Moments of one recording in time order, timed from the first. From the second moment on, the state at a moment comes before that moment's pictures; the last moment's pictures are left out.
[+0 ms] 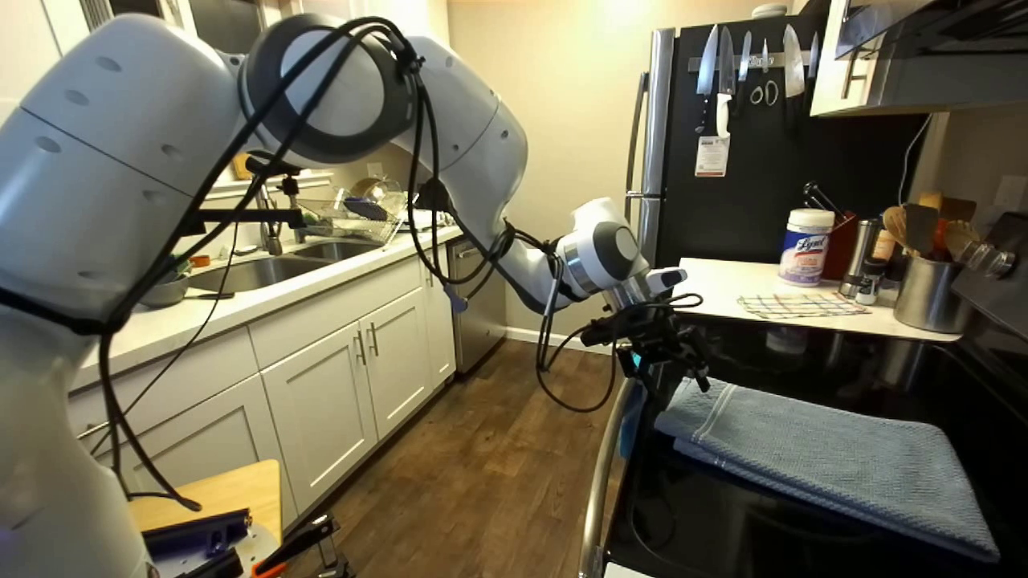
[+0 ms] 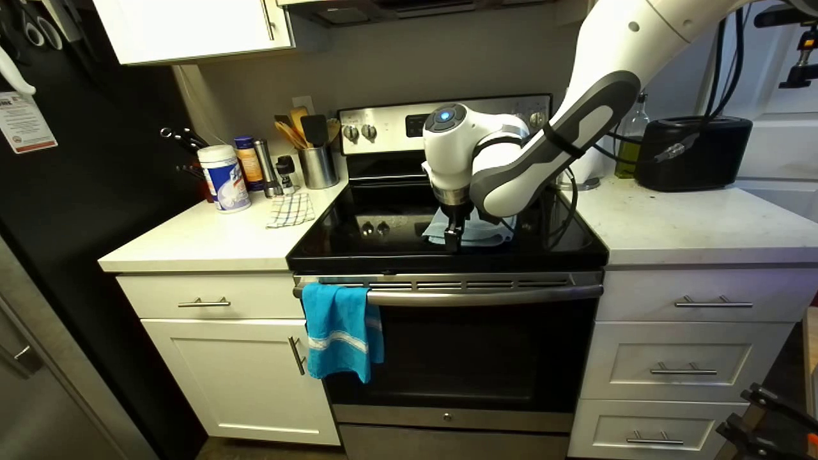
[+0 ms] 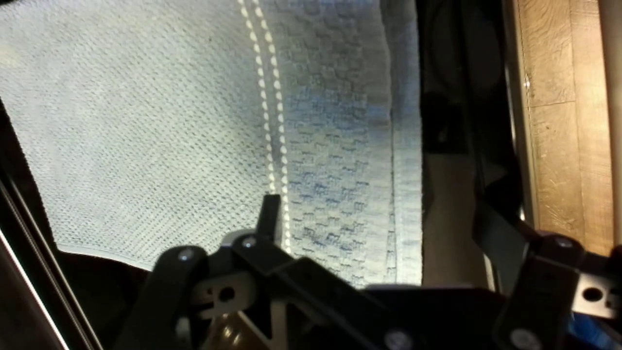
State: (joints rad) arm 0.16 0.69 -0.09 -1.62 -0.67 2.43 0.22
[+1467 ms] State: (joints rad) arm 0.12 0.71 -0.15 -1.63 -0.60 2.43 0.21
